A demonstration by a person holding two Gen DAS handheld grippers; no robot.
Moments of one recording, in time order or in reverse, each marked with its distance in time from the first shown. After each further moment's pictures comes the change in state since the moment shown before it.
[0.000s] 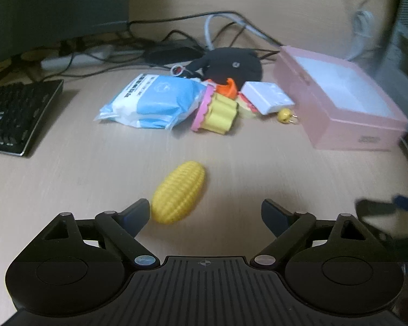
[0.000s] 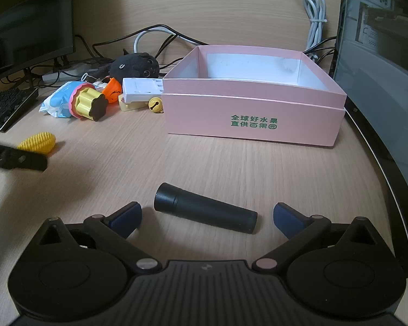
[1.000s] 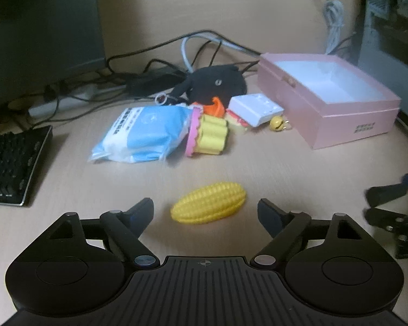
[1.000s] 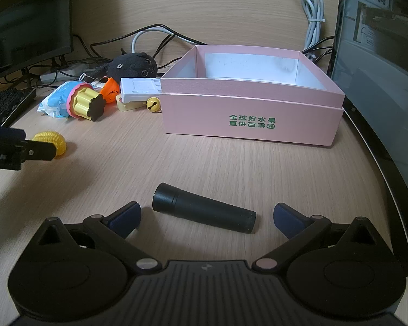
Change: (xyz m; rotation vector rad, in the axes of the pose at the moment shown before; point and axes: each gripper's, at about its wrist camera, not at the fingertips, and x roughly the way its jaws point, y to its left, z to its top) left arm 0.004 -0.002 0.000 0.185 -0.113 -0.011; right arm 0.000 0.000 0.000 0.003 0.001 -0.006
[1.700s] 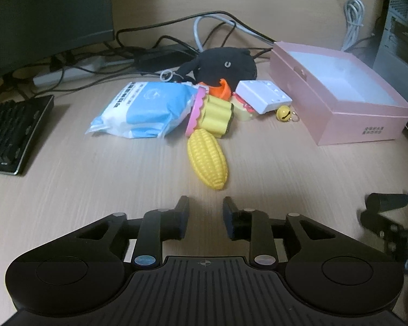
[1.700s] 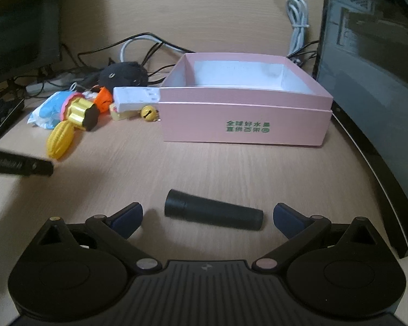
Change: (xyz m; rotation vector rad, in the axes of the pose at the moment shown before) left arm 0.003 -0.001 -0.004 -0.098 0.070 0.004; right arm -0.006 0.015 0.001 0.074 -0.029 -0.090
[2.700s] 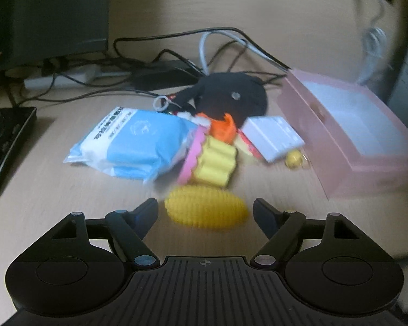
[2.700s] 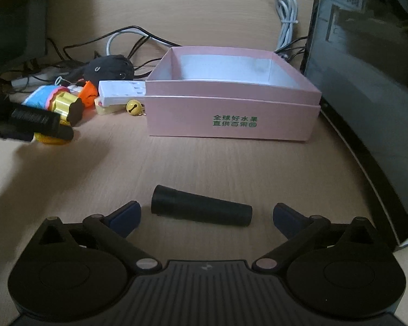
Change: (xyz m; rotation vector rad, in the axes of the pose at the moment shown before) left arm 0.042 0.004 0.043 -0.109 -0.053 -0.021; right arm 0.002 0.013 0.001 -0.038 0.032 -0.081
